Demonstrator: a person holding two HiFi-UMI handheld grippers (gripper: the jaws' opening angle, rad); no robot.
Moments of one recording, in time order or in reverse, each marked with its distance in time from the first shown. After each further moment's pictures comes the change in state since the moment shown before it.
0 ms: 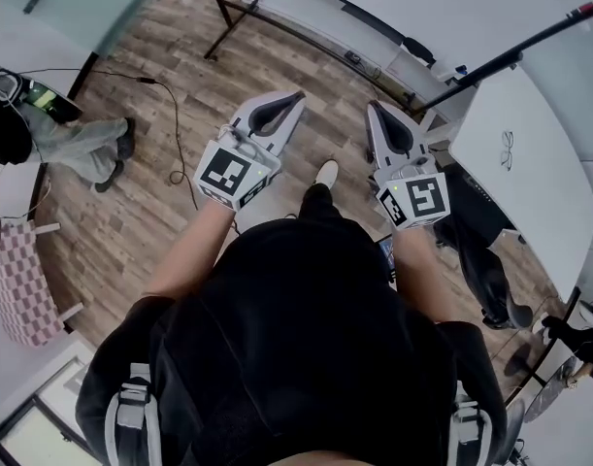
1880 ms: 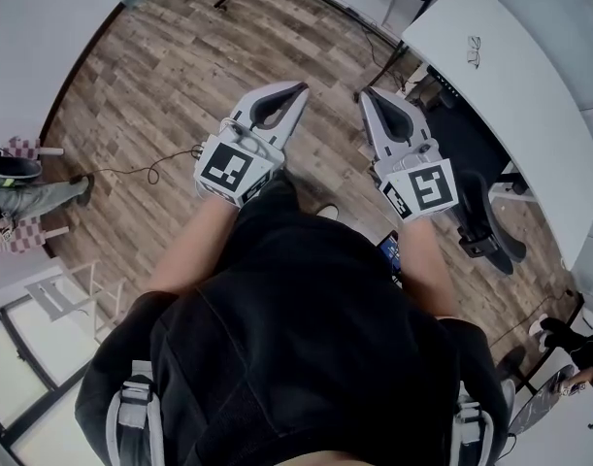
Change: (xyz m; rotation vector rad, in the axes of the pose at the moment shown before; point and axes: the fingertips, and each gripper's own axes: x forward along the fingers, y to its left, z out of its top) left arm -0.070 -0.426 0.020 0.041 0.021 0.136; right arm -0.411 0.047 0.008 -0.013 -0.063 0.216
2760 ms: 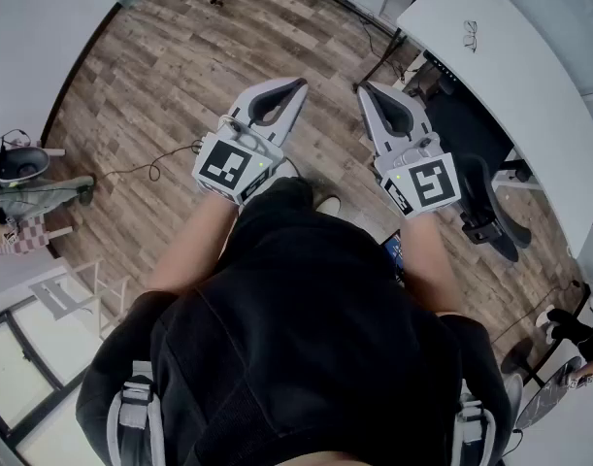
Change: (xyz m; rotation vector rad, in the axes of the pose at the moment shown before) left arm -0.003 -0.025 -0.003 0.018 0.008 -0.014; right arm -0.023 0.008 -0.003 -0.018 0.006 0.011
